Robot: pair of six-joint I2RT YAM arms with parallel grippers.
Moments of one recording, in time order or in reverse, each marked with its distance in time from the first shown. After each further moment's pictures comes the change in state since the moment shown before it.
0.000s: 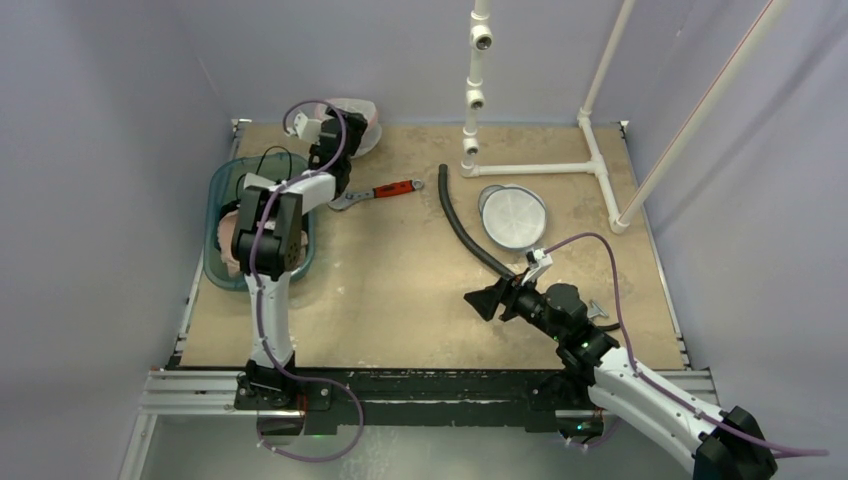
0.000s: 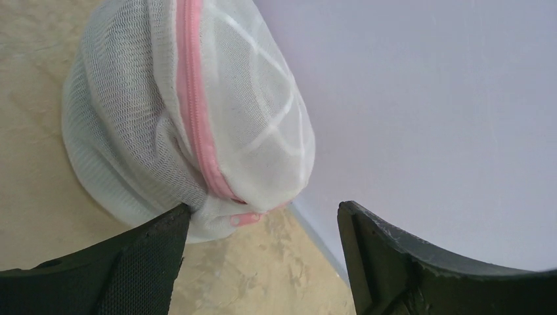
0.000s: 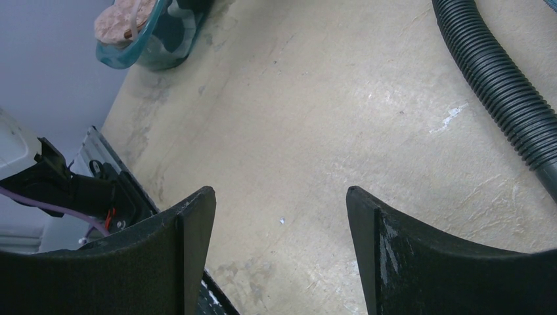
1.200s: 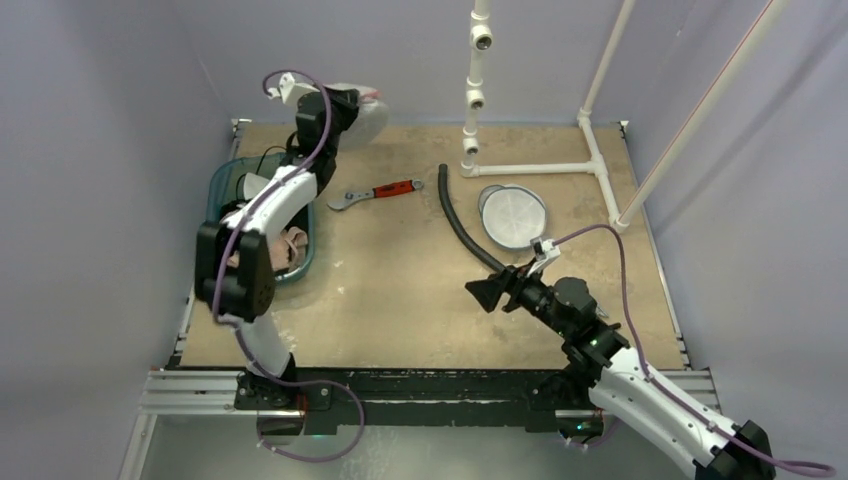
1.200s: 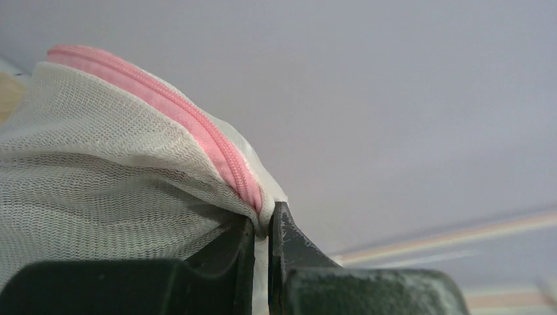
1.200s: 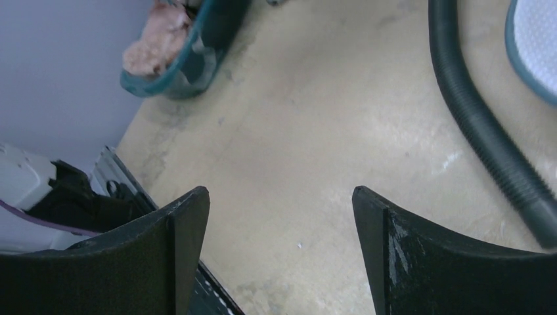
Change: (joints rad) left arm -0.029 -0.270 0.020 -0.121 0.101 0.148; right arm 0.000 -0.071 0.079 -0.108 0.026 -0.022
